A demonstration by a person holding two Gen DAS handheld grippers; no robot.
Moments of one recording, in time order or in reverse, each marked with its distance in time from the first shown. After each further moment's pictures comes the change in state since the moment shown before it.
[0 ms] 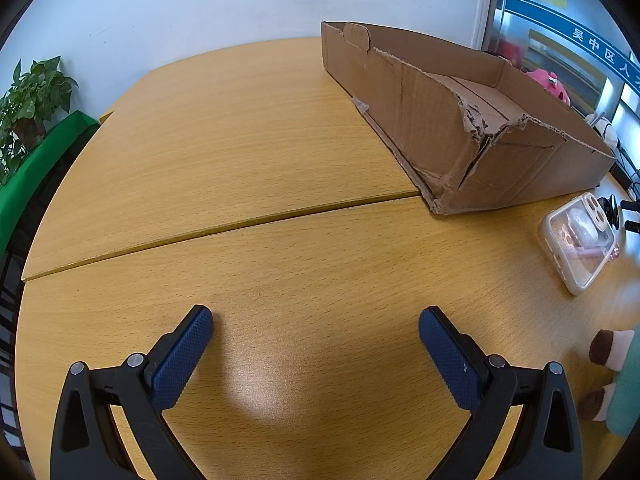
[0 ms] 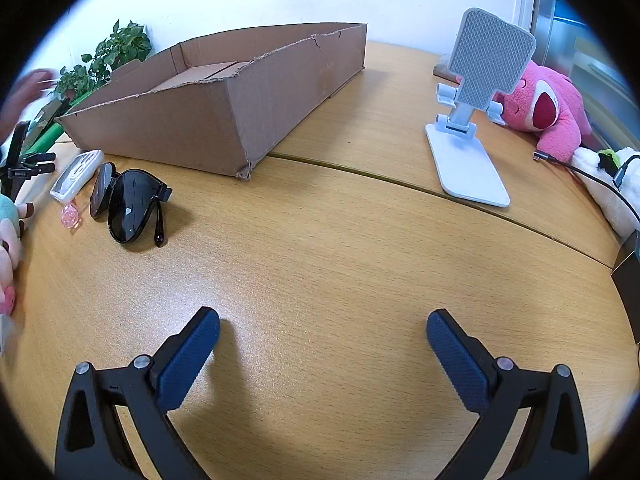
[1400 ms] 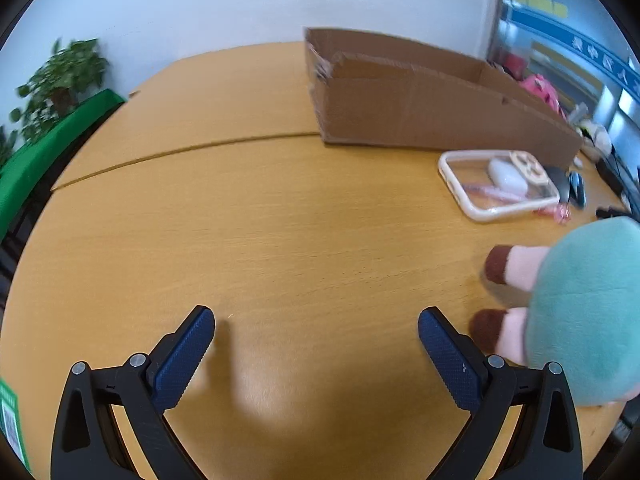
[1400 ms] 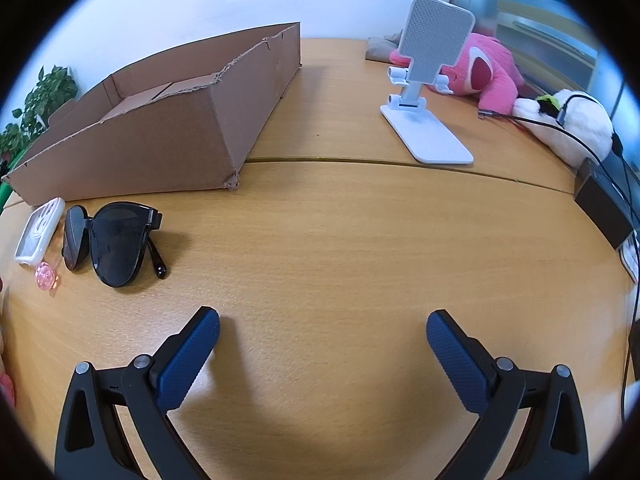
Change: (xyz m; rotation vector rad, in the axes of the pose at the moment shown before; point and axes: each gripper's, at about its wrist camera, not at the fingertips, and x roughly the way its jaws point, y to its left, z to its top) left arm -0.106 -0.052 -0.012 -0.158 -0.061 0.065; right arm -0.007 0.041 -0.006 0.257 0.004 -0.194
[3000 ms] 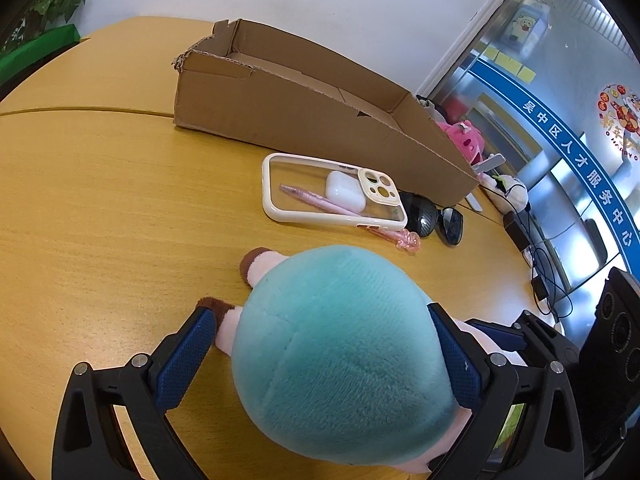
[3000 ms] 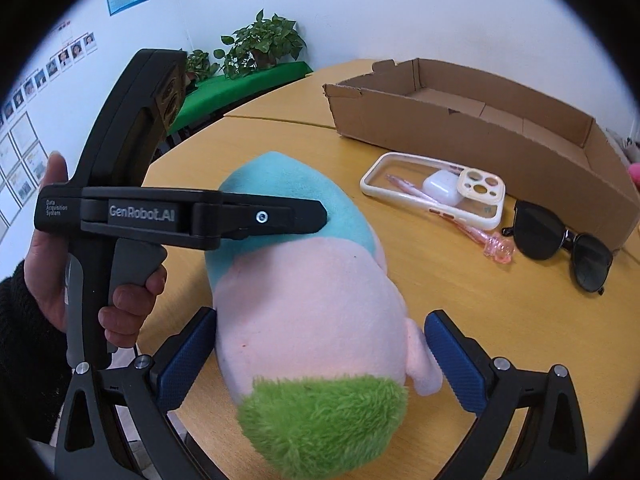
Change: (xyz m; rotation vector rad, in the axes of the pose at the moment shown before) left arm -0.002 -0.095 -0.006 -0.182 0.050 -0.380; right arm -0.125 0.264 -0.080 -0.434 -0.059 0.516
